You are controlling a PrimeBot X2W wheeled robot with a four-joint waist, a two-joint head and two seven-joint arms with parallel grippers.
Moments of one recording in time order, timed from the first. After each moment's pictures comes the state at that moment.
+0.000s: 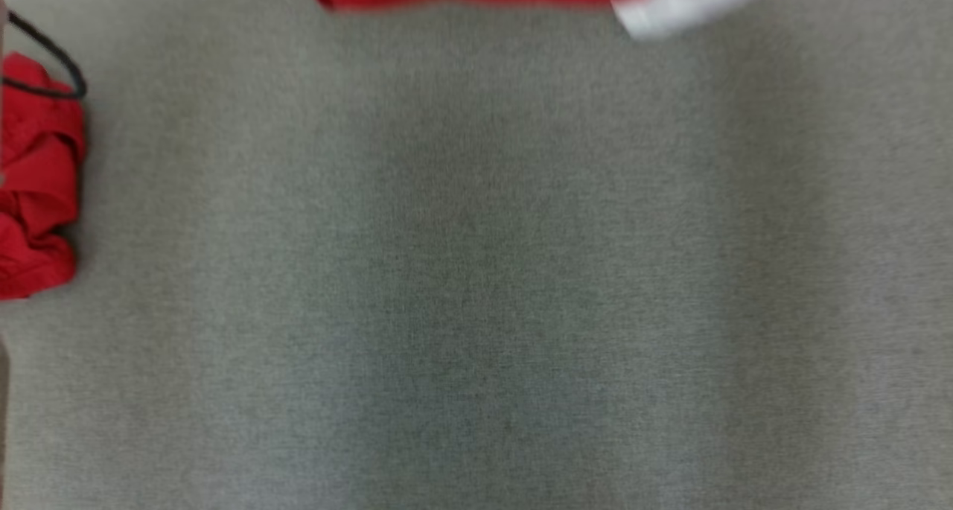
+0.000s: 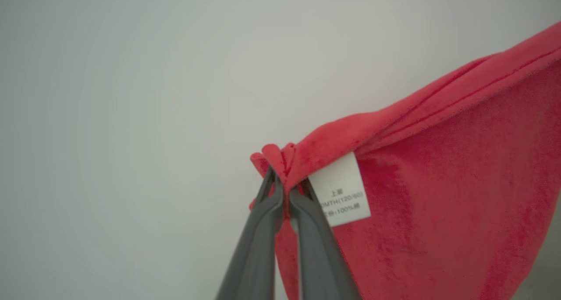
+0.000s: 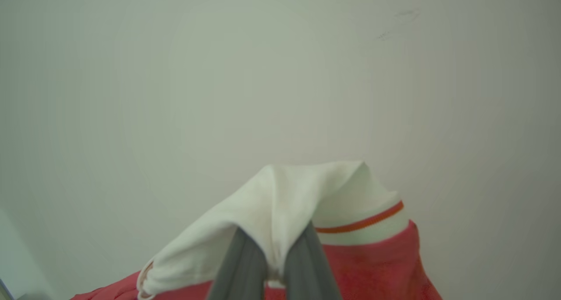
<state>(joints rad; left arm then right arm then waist) -1.43 0.44 -0.36 0.26 -0.38 -0.10 0.38 -1.38 -0.05 -0.24 0.28 0.73 0.13 0.42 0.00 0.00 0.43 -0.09</state>
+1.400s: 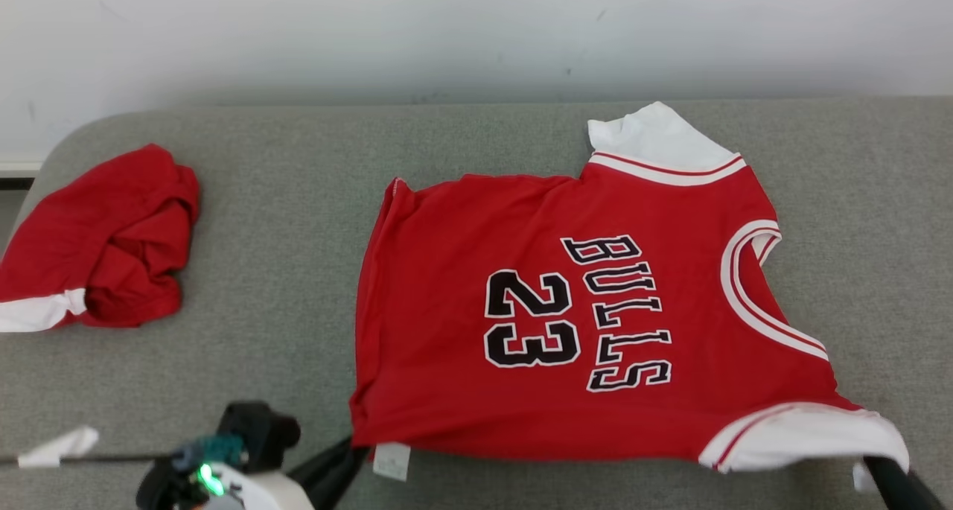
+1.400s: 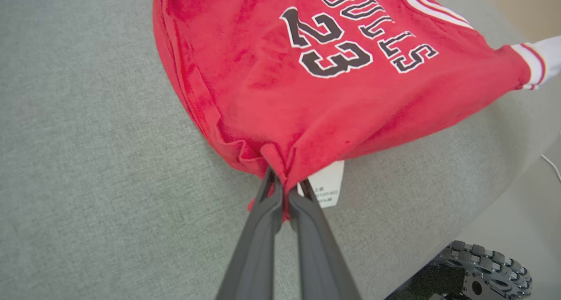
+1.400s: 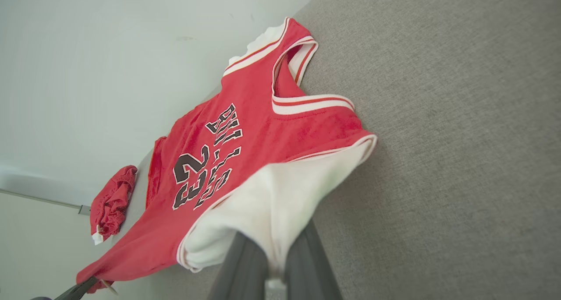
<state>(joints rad) -0.05 0.61 -0.52 -0.30 -0.61 0.11 0.32 0.22 -0.05 -0.22 -0.30 0.96 0.13 0.51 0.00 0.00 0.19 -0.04</state>
